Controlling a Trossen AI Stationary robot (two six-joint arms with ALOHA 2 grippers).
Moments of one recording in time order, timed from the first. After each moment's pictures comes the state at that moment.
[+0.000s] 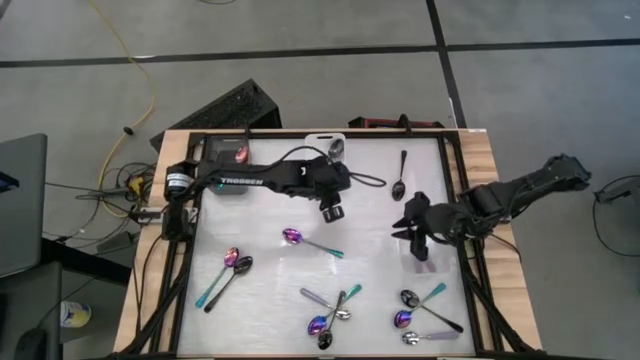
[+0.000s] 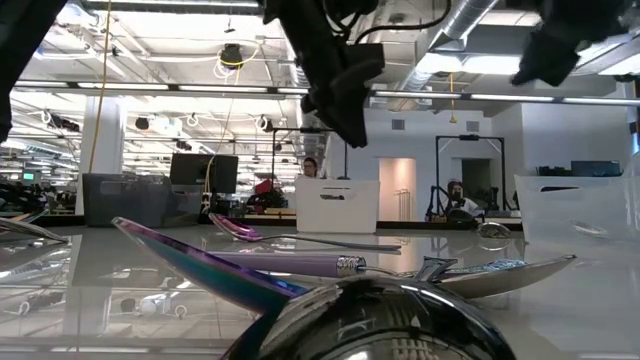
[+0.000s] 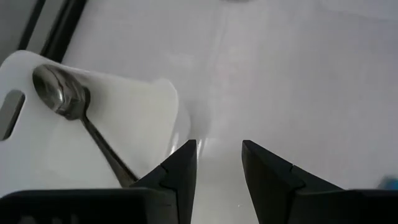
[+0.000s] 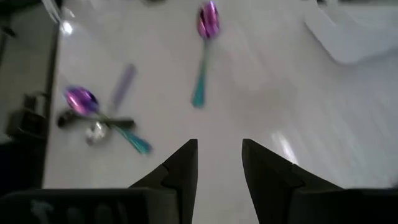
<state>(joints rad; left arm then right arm) 0.11 1.96 1.67 -0.61 -0.27 -0.07 0.35 0.89 0.77 -0.63 0.26 0.57</state>
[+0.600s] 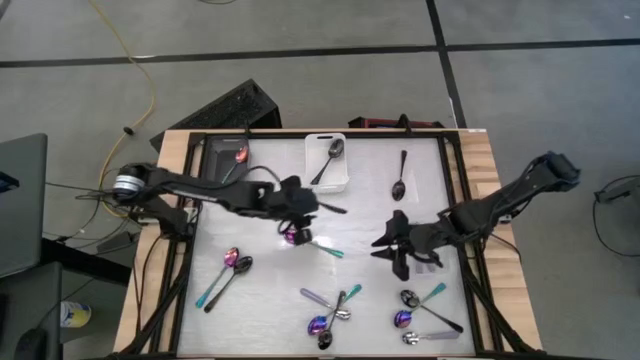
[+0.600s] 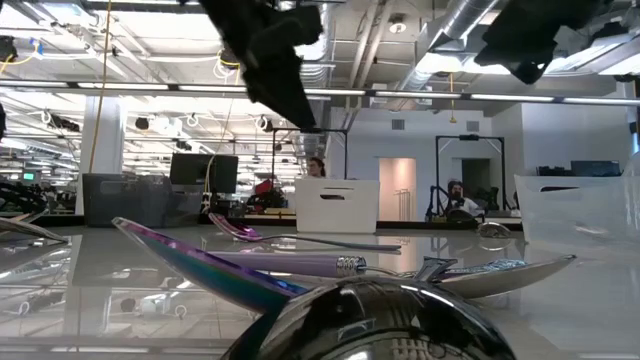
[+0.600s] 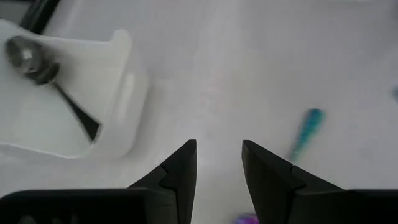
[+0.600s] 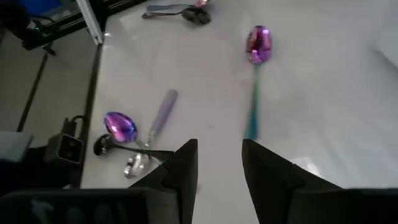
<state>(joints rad) -0.03 1.58 1.16 -0.36 -0.27 -0.13 0.44 1.12 0.77 -0.29 0.29 0.60</state>
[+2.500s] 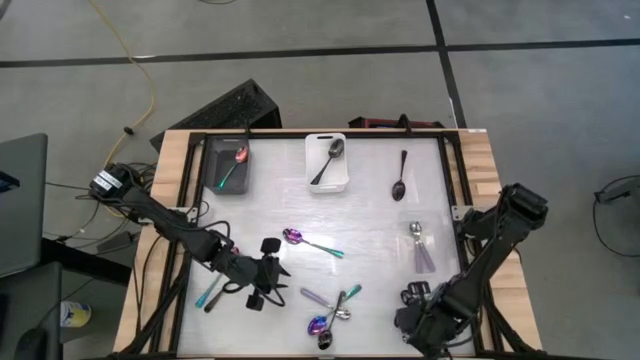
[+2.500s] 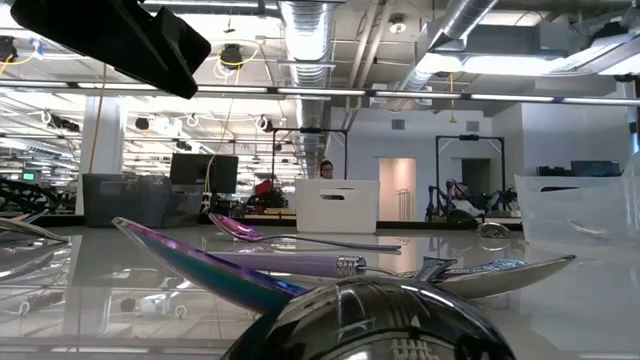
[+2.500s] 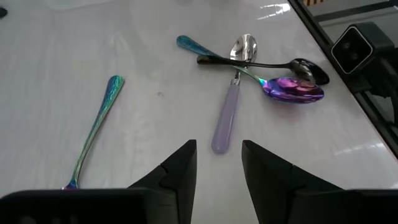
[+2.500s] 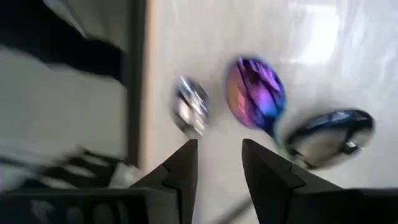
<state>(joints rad) -0.54 1.40 0.76 0.03 -0.28 -0.18 0.90 1.69 1.22 -0.83 -0.05 0.80</state>
